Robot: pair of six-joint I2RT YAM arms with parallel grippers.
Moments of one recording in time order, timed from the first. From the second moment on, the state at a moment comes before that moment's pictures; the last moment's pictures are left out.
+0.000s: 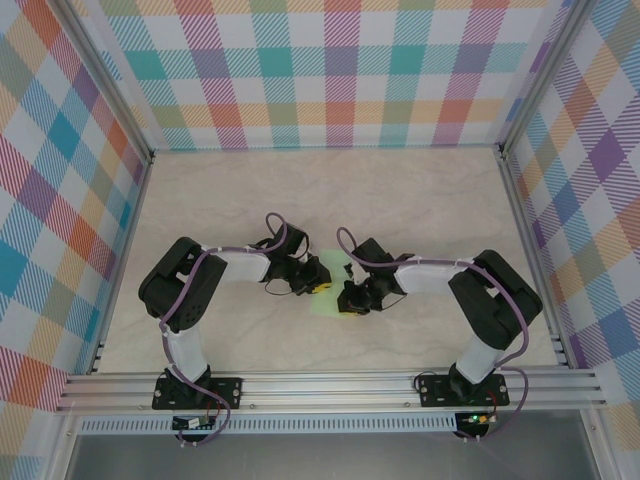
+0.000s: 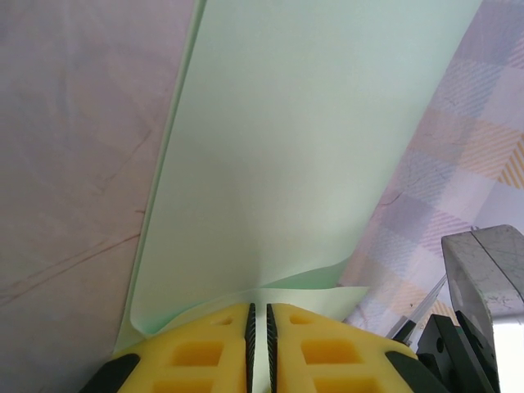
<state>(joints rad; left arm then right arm) -0.59 1.85 0.90 -0.06 0.59 -0.99 0.70 1.68 0.78 -0.32 -0.54 0.67</state>
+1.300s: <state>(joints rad) -0.59 1.85 0.91 -0.06 0.60 -0.98 0.69 1.71 0.80 -0.30 -0.56 0.73</state>
